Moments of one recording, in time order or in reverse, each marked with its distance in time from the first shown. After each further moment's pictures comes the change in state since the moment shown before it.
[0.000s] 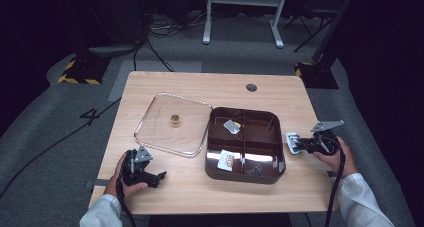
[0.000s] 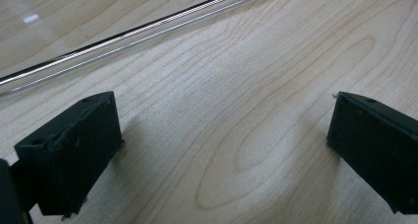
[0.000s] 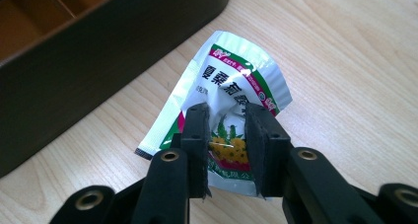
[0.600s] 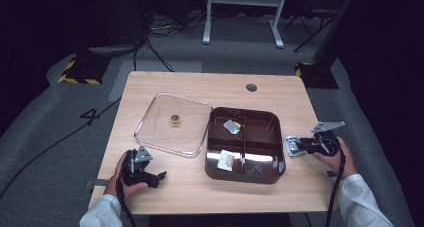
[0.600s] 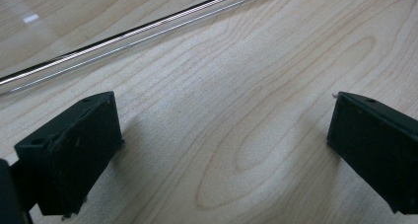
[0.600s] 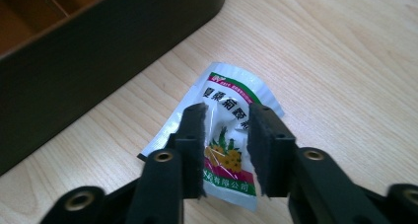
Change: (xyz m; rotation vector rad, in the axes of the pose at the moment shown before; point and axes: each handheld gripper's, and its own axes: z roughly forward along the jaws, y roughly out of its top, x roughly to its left) left arm 0.000 0.000 0.000 -0.001 0.000 0.000; right arm 0.001 -0.002 -0.001 -0.027 -0.020 0.000
